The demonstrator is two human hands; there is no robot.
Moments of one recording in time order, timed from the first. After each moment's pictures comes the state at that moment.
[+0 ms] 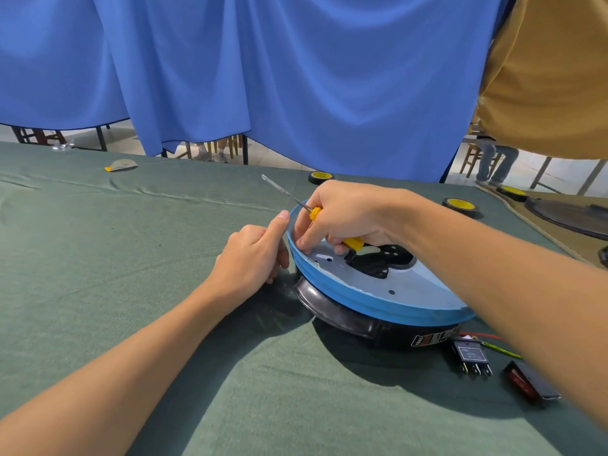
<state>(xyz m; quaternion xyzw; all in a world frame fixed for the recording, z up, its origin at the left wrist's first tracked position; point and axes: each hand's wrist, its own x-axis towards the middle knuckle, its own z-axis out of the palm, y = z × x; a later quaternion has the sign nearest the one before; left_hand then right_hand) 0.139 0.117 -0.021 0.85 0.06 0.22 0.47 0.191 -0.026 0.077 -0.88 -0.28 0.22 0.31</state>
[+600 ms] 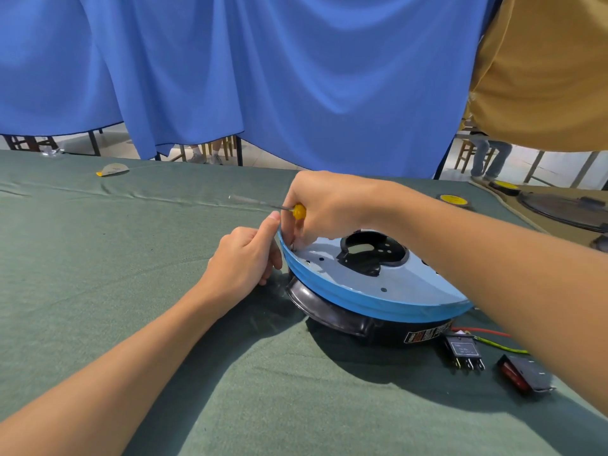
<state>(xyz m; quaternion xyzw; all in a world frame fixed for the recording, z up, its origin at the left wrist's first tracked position) 0.139 0.117 -0.023 0.85 0.04 0.23 0.47 0.182 -0.019 0.089 -0.91 -0.41 0.06 0.10</state>
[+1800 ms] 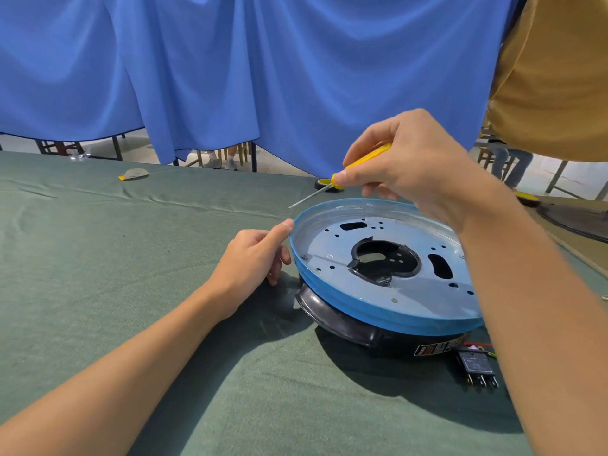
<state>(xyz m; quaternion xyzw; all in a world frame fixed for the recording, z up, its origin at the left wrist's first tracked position) 0.140 0.124 -0.020 0.81 0.05 0.20 0.55 0.183 -0.069 0.115 -0.82 -0.31 -0.07 0.48</state>
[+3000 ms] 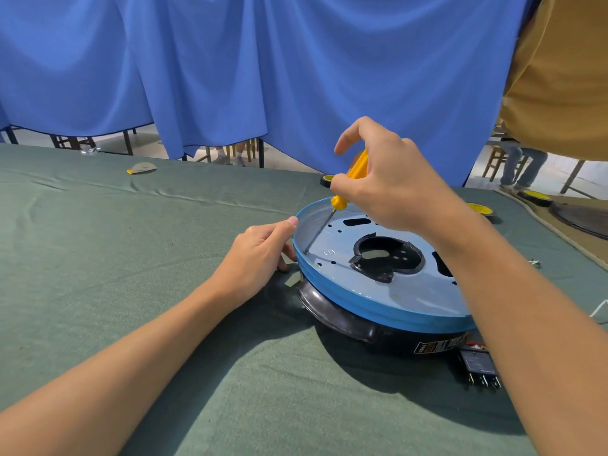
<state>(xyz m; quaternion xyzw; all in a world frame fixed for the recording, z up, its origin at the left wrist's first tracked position) 0.138 0.119 -0.020 0.84 0.03 0.20 0.50 0.186 -0.058 0.090 -0.84 -0.38 -0.17 0.34</state>
